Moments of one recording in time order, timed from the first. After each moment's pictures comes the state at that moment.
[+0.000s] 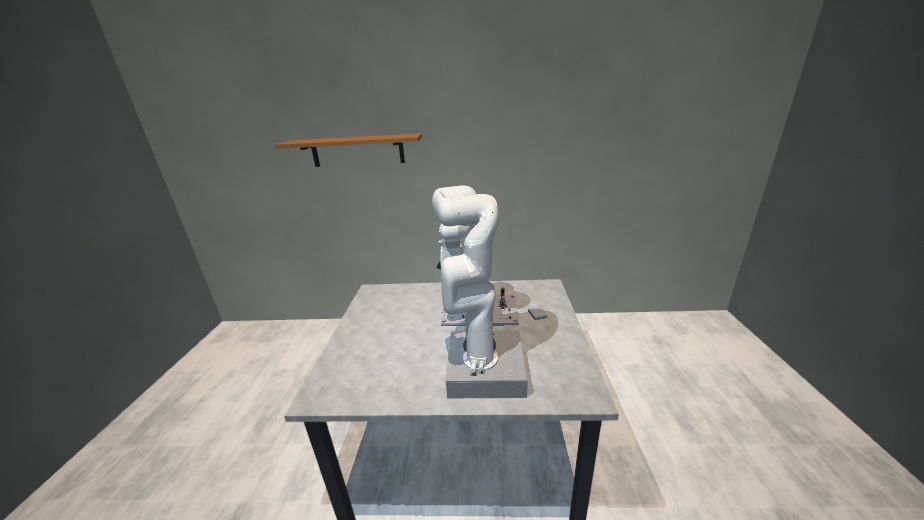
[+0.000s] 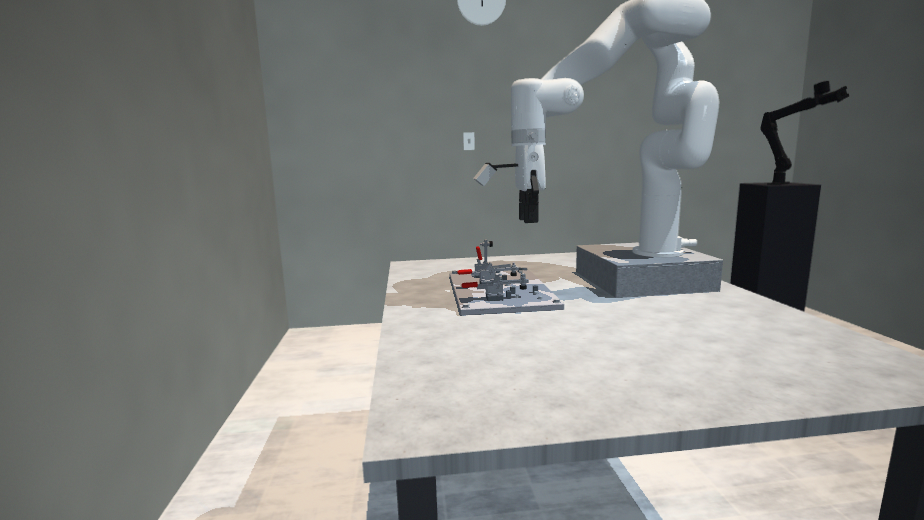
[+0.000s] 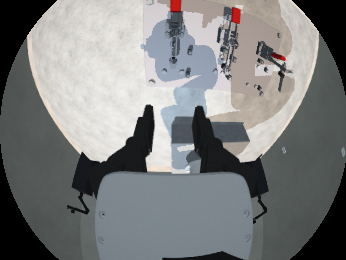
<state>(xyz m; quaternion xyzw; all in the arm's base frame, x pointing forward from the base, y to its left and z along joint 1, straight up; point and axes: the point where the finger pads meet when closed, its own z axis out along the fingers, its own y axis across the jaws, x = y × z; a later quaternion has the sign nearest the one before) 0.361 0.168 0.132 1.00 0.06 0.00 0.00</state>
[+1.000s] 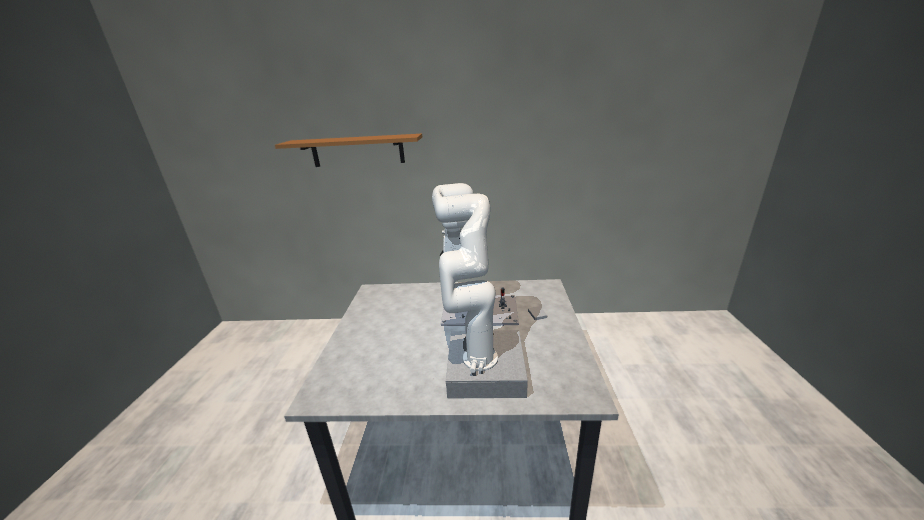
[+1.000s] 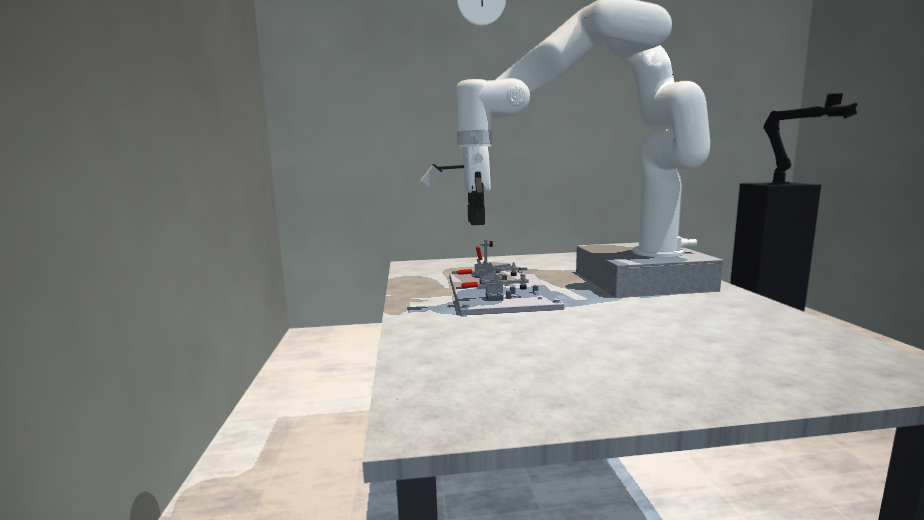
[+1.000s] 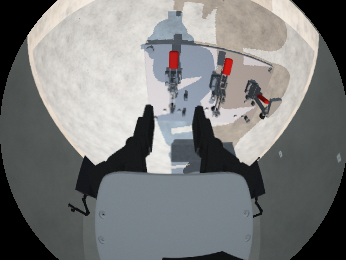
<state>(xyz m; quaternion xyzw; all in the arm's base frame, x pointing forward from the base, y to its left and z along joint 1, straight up) 0.481 0.183 0.132 1.00 0.06 0.00 0.00</state>
